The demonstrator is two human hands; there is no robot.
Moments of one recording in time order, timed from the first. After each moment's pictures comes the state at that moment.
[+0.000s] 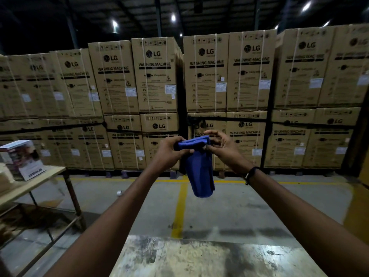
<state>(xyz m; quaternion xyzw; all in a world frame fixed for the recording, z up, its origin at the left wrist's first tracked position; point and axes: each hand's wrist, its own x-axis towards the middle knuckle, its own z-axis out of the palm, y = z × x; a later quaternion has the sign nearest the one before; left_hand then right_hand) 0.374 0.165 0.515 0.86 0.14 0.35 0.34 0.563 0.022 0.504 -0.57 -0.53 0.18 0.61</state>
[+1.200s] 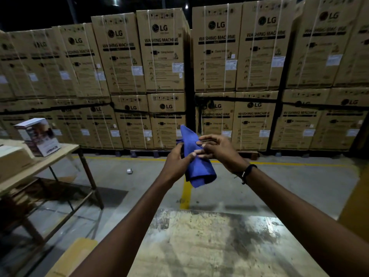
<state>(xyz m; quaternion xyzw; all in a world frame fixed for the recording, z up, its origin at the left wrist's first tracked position) 0.317 0.133 0.427 0.76 0.22 0.36 0.50 0.468 0.030 0.459 -0.57 -0.42 0.31 0.63</state>
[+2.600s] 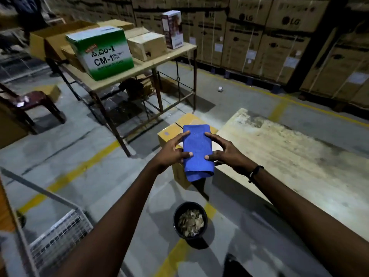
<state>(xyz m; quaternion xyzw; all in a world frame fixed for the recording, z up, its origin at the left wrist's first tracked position) -0.228 -0.110 0.252 0.61 0.47 0.30 0.56 0.017 -0.137 0.245 -0.49 -0.56 0.57 0.35</state>
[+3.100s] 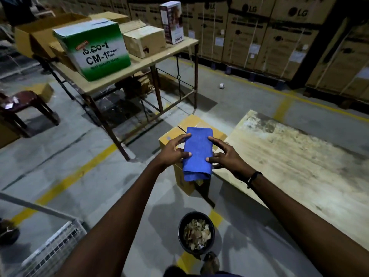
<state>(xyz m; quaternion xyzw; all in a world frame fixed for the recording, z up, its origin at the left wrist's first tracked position) -0.265 0.017 0.204 0.62 0.48 0.28 0.55 -0.024 -0.035 0.193 -0.50 -0.50 0.58 0.40</state>
